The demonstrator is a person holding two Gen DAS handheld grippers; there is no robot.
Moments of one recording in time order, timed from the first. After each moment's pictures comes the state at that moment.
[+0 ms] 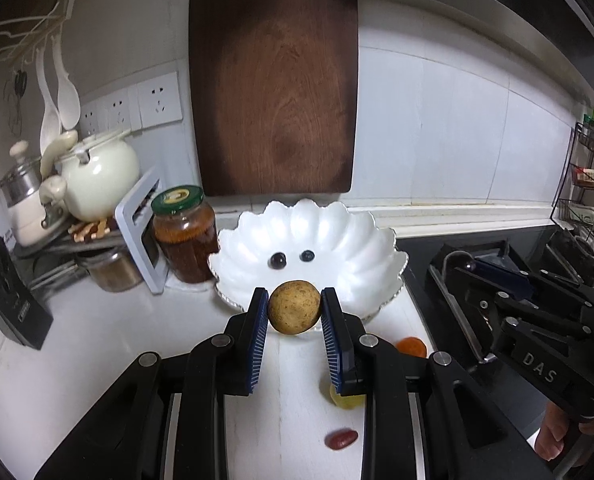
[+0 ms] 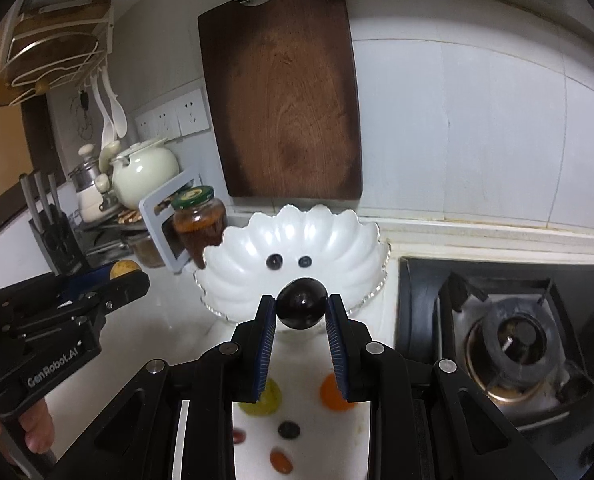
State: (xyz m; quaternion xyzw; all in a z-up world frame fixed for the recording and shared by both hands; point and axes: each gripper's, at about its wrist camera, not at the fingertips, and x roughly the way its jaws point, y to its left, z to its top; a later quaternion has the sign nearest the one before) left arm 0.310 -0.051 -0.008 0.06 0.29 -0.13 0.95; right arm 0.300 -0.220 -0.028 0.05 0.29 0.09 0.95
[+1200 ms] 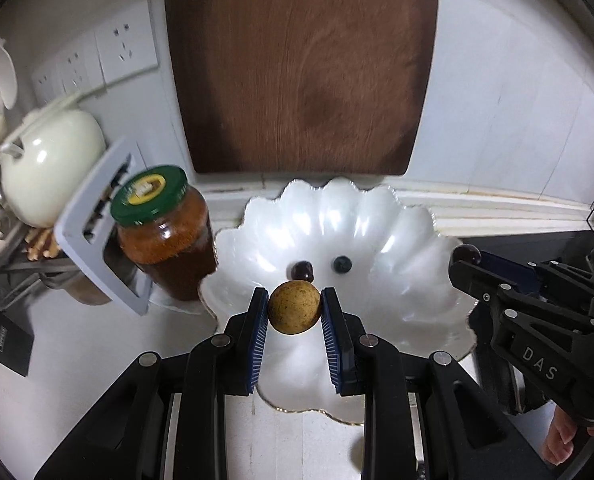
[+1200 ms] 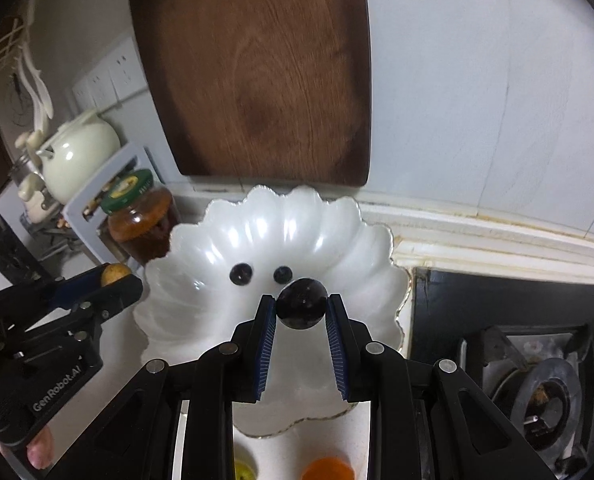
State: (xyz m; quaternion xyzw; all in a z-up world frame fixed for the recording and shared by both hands) left arm 0.463 -0.060 -0.041 0.06 0.40 -0.10 0.91; right arm 0.458 -0.217 -0.056 0.04 0.42 0.07 0.91
